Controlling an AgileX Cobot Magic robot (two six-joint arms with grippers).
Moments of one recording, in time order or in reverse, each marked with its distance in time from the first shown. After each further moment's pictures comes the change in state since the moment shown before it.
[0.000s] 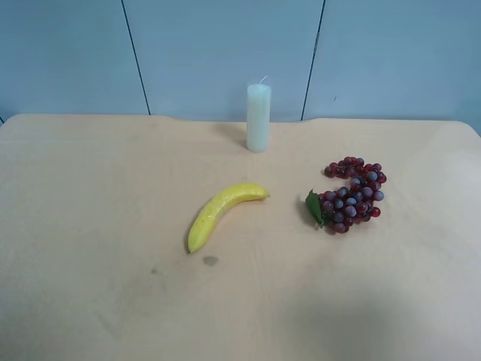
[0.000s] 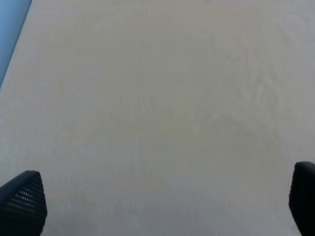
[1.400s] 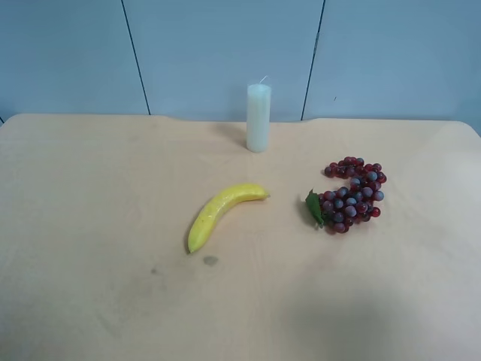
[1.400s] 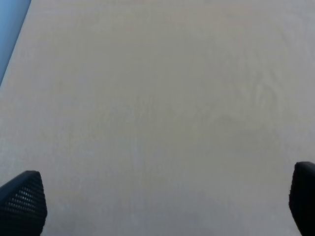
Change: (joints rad) left arm 0.000 0.000 0.000 -0.001 0.000 0.000; right arm 0.000 0.000 0.000 0.015 0.000 0.010
